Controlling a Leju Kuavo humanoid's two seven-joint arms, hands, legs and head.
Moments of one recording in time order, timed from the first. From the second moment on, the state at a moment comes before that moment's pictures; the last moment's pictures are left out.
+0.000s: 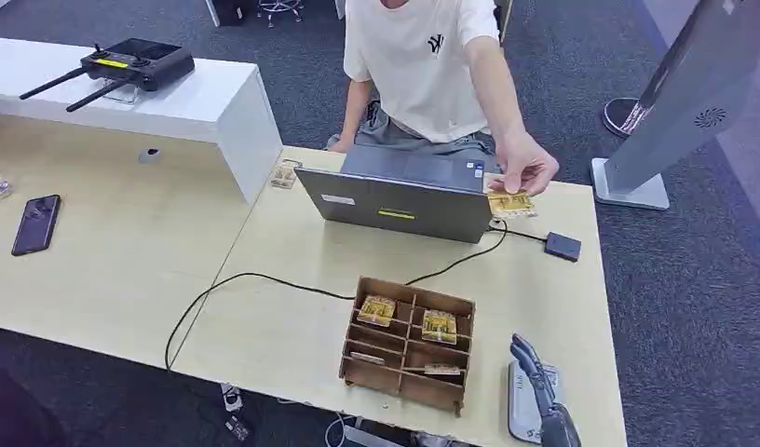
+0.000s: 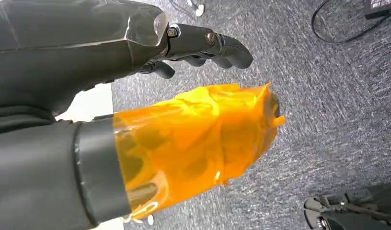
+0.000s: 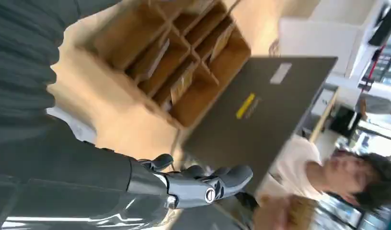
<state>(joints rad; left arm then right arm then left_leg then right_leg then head) -0.01 -0.18 0.56 -0.22 -1.23 0.23 0.17 0.24 -0.34 0.70 -1.88 0.44 -0.52 -0.09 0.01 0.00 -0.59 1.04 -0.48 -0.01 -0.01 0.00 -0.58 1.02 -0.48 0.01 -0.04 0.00</state>
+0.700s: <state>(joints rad) -0.07 -0.17 0.47 -0.23 -1.36 0.16 0.23 -0.05 -0.13 0.59 -1.75 1.35 -0.53 0.10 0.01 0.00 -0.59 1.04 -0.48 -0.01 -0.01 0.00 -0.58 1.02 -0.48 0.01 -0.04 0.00</state>
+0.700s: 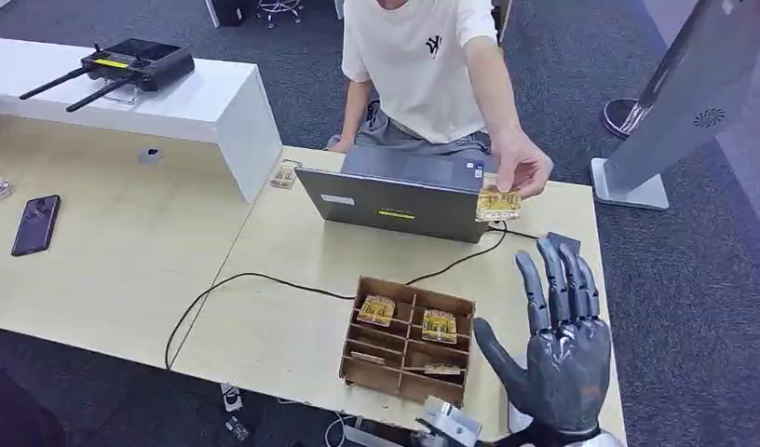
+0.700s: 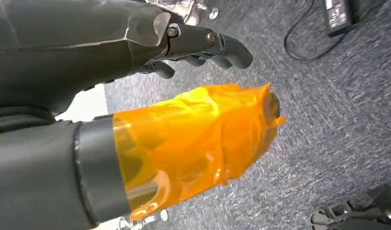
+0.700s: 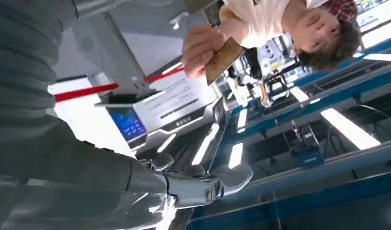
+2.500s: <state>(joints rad) -0.09 -0.17 0.36 -0.28 -1.39 0.10 0.27 -0.21 -0.11 0.44 -1.47 1.51 -0.44 0.19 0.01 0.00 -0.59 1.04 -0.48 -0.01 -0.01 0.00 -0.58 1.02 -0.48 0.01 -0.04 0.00</state>
